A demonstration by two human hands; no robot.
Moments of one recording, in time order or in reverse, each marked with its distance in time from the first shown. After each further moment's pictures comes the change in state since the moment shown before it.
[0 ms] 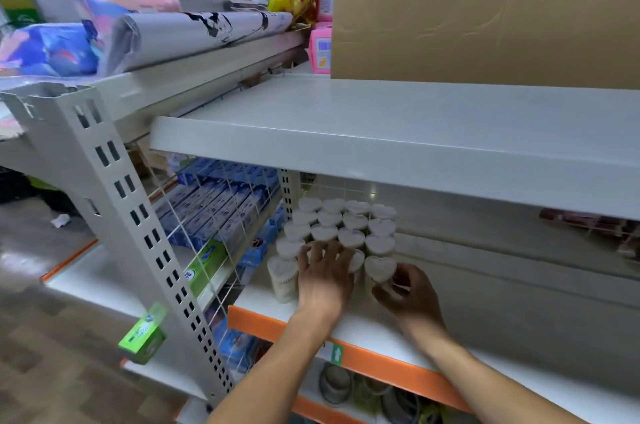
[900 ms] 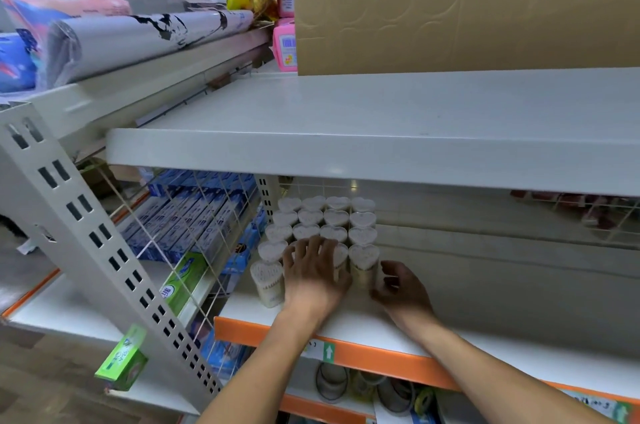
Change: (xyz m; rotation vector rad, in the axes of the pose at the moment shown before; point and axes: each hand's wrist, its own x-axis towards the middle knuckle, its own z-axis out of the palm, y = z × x) left_hand 0.009 -0.003 0.008 -0.046 -0.074 -0.019; right_hand 0.001 0.013 -0.006 -0.121 -0.071 0.189
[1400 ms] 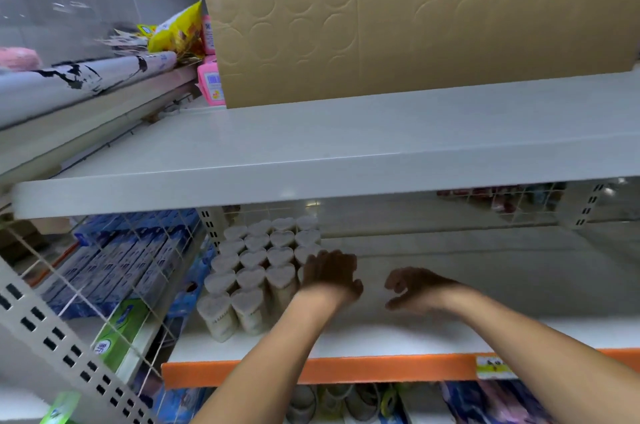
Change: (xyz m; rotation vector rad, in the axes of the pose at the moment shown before) left_hand 0.030 0.110 -0.016 0.038 -0.444 0.249; right_hand -0.018 -0.021 -0.144 -0.569 -0.386 0.140
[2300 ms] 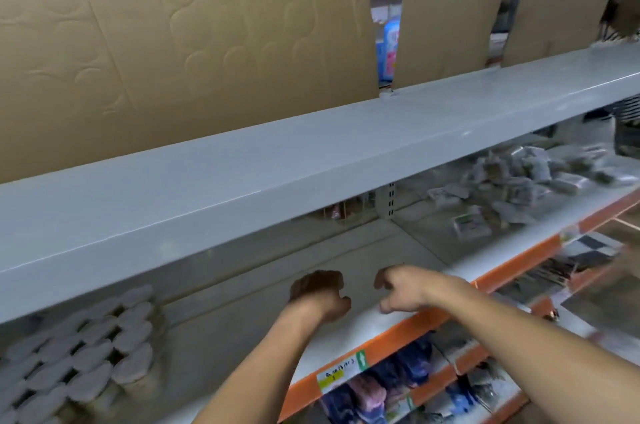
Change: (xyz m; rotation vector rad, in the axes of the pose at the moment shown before) left_hand 0.047 0.245 0.009 -0.055 -0.254 0.333; right_hand -0.143 0.180 -0.095 -0.107 0.109 0.345
